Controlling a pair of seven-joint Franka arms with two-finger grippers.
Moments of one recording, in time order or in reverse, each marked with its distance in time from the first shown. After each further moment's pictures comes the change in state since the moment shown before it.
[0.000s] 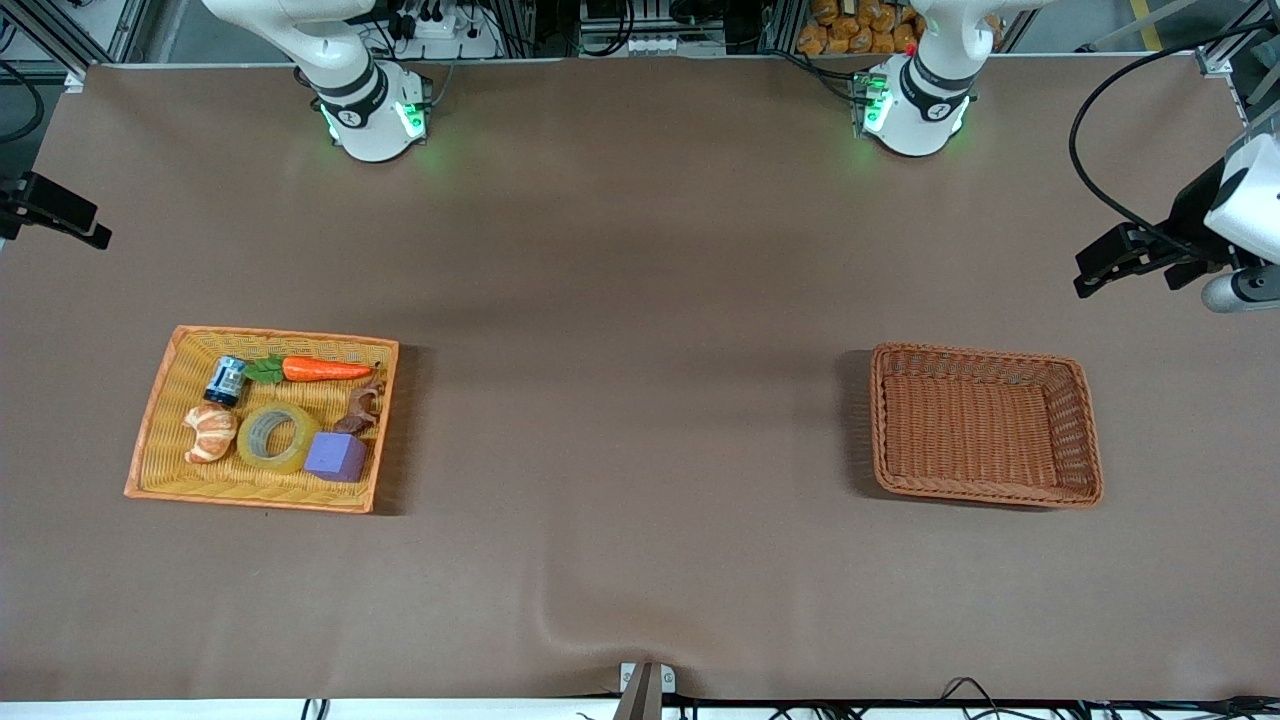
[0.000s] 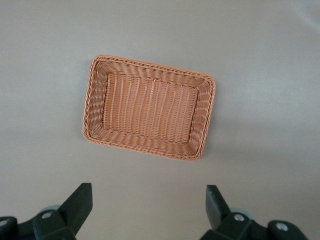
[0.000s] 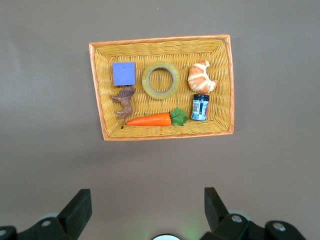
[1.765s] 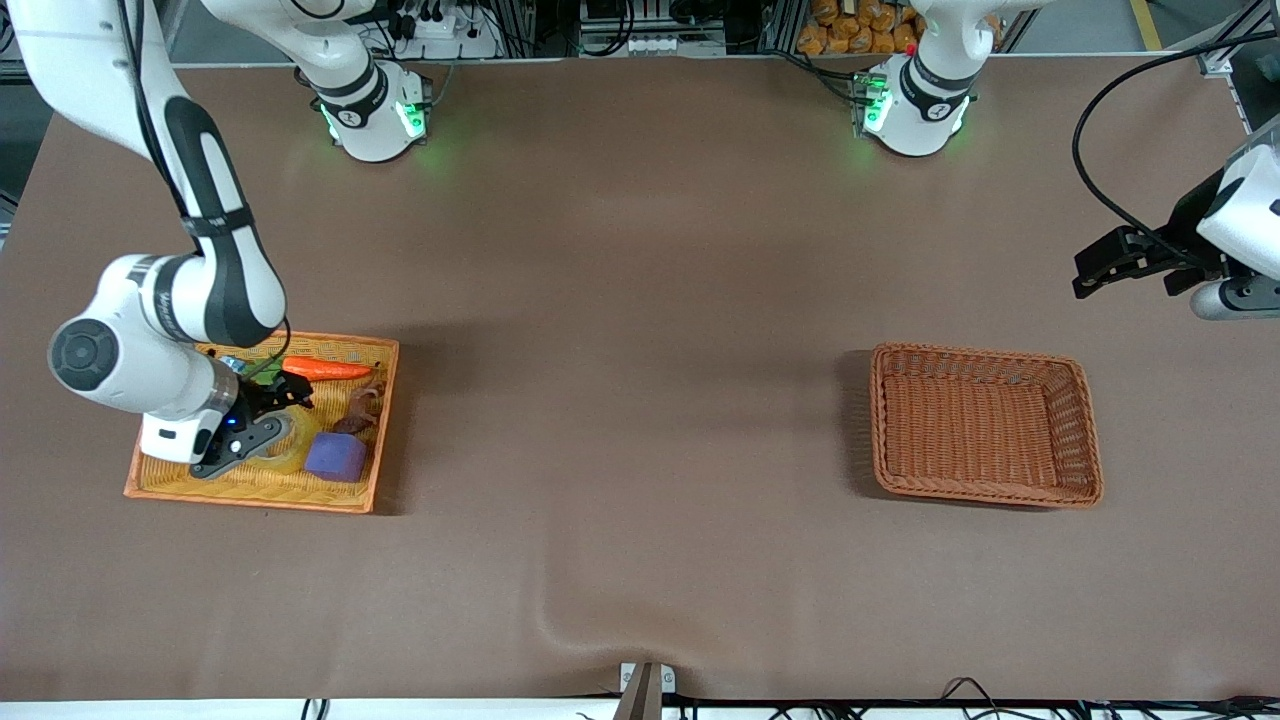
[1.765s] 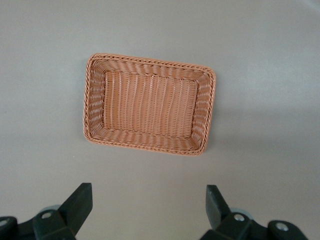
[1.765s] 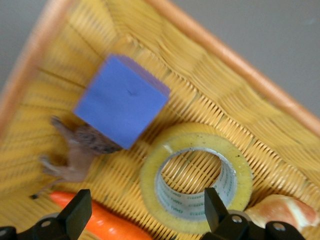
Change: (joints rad) left arm 0.005 0.026 0.003 0.012 0.000 -0.014 0.067; right arm 0.012 0.449 0.011 -0.452 0.065 0.895 -0.709
